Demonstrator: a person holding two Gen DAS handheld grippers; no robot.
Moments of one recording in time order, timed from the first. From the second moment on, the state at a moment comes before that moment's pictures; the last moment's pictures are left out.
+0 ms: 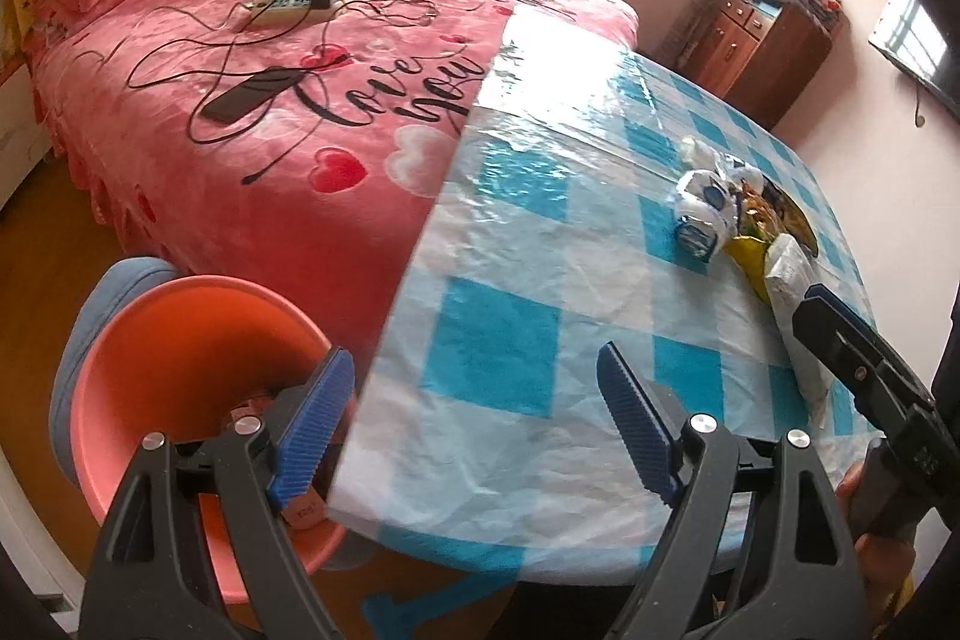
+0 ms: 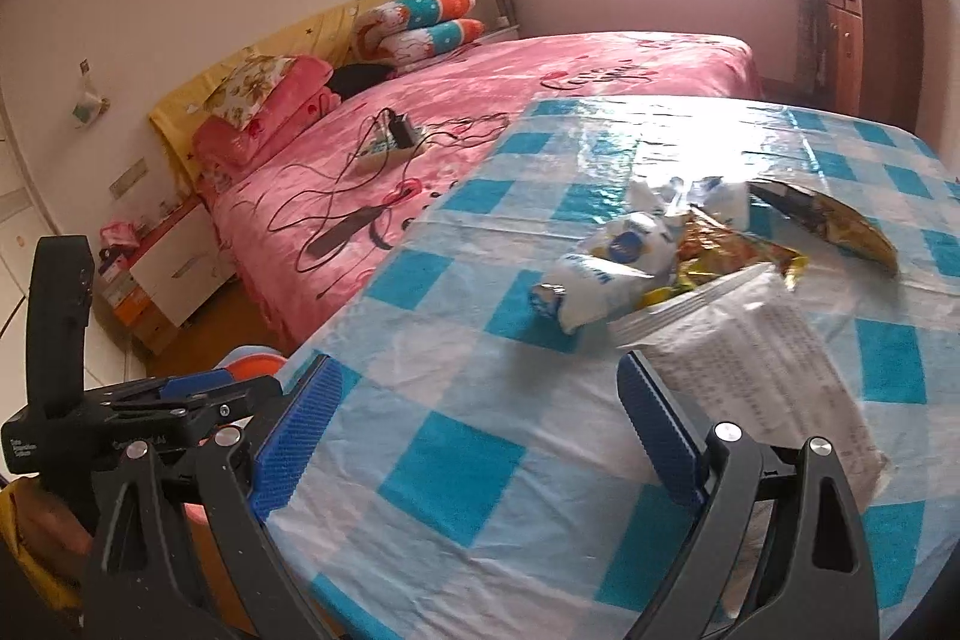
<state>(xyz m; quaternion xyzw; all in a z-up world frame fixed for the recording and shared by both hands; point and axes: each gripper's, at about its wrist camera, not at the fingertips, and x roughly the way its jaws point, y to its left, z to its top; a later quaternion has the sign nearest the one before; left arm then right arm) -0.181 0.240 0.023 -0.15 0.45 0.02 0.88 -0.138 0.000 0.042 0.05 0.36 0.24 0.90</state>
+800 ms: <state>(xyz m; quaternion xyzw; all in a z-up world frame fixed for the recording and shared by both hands) -0.160 0.162 0.026 -0.10 0.47 -0.03 0.88 -0.129 -0.068 0.045 0.05 0.33 0.16 0.93</state>
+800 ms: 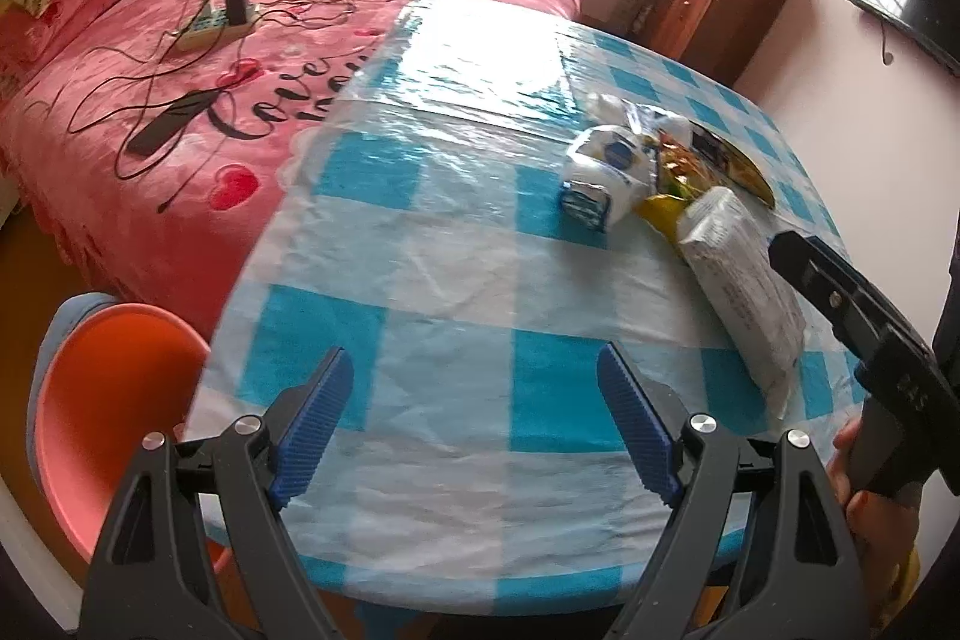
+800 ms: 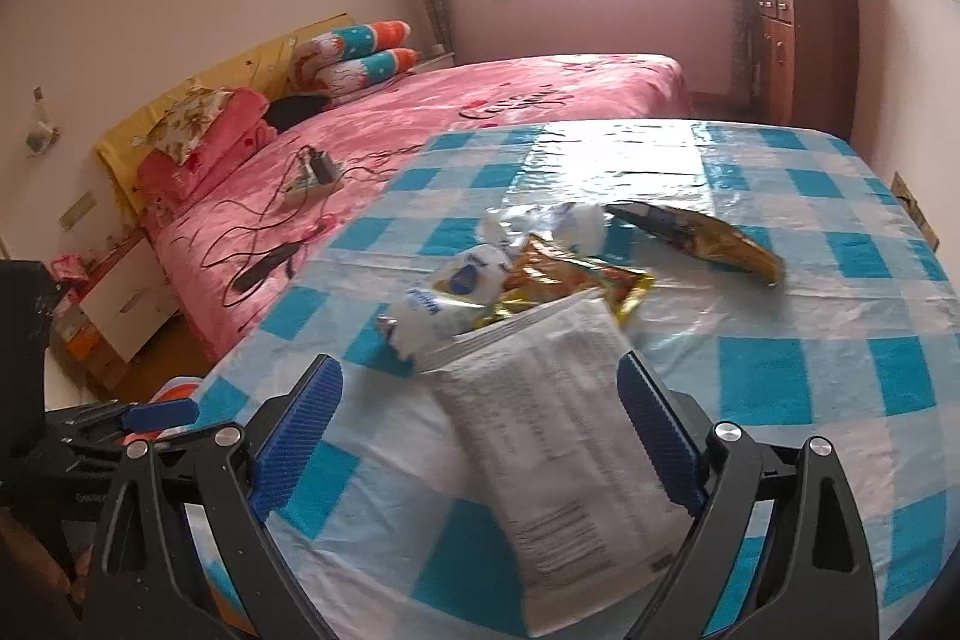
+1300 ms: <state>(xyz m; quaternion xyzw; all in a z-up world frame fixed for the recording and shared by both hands) -0.152 0.100 0.028 -0.09 0.48 -0.09 0.87 -0.114 -0.121 0.038 0.05 0.34 0.09 0.93</state>
